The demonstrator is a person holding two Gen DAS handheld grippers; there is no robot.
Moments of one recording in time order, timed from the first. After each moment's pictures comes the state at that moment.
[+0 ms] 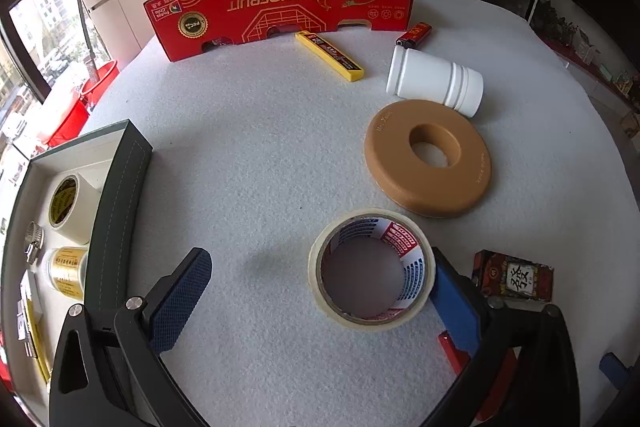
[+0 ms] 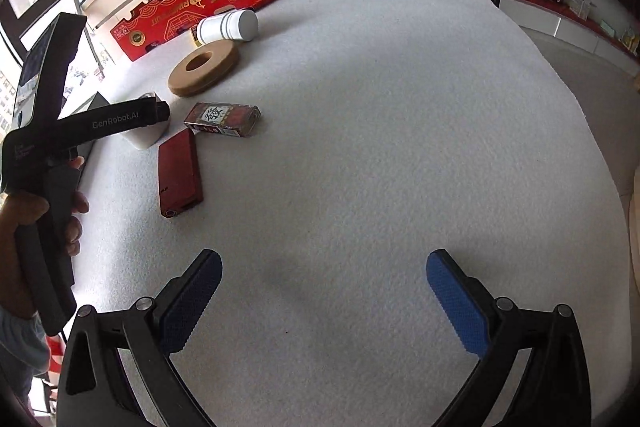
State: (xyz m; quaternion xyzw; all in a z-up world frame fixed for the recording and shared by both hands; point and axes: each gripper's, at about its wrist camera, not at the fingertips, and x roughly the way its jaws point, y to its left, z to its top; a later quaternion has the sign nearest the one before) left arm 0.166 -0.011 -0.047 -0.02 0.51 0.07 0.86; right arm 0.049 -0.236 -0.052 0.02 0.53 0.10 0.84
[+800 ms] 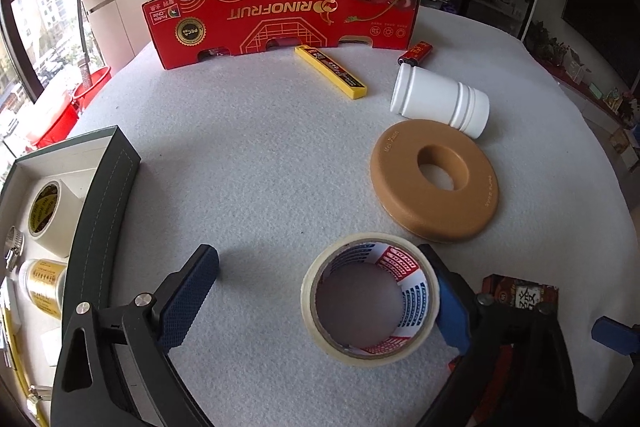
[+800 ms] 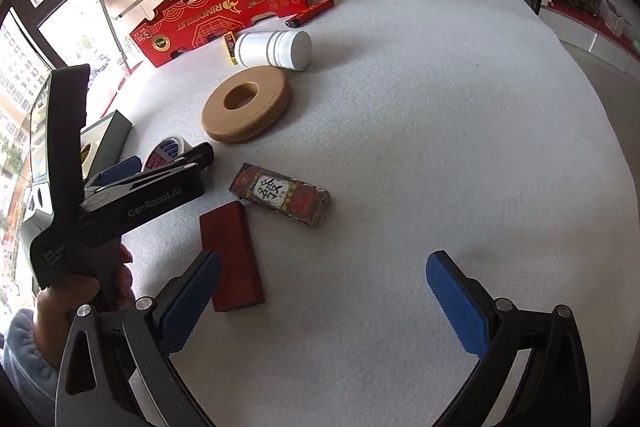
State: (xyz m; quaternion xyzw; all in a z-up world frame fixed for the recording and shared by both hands) left arm 0.165 -0.007 -0.050 -0.04 0.47 0.05 0.88; right arm 0.115 -0.193 -0.037 0.05 0.54 0.17 0.82
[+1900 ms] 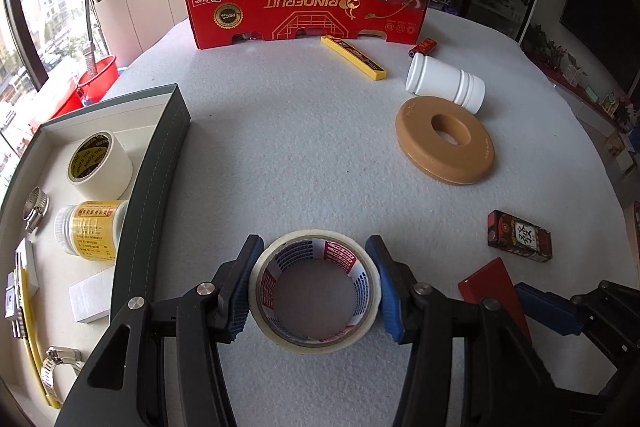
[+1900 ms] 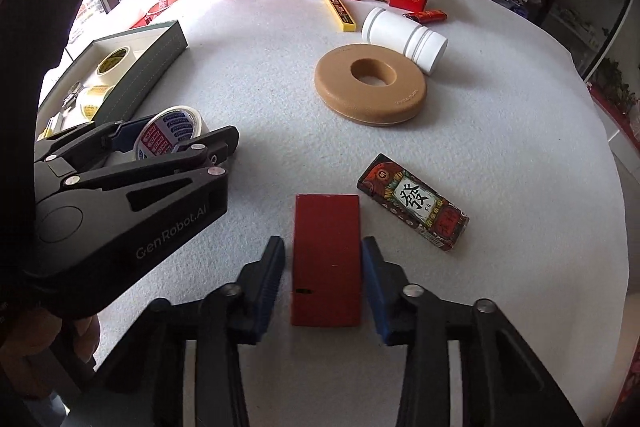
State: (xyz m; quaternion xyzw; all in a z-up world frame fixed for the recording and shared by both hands) left arm 0.122 0.021 -0.043 -0.06 0.47 0.05 0.88; right arm 0.103 -0.102 -0.044 -0.11 0.52 0.20 0.82
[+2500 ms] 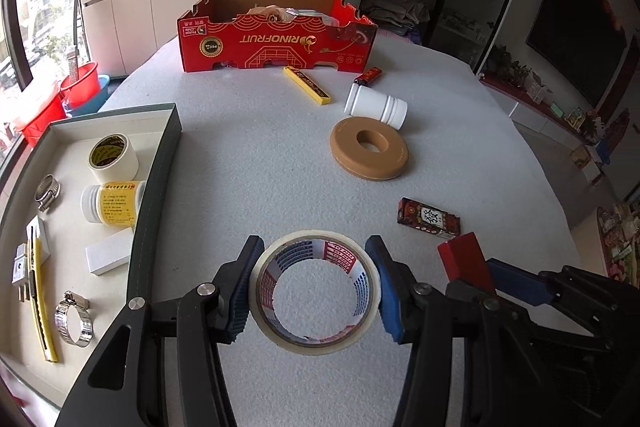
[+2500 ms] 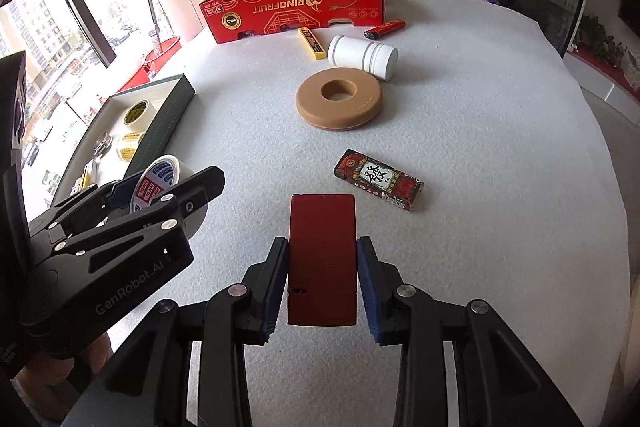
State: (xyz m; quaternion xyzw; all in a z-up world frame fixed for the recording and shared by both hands) left arm 0.068 0.004 0.010 -0.09 0.43 -0.01 0.90; right arm 0.073 -0.139 0.002 -0.01 0.50 0.19 0.85
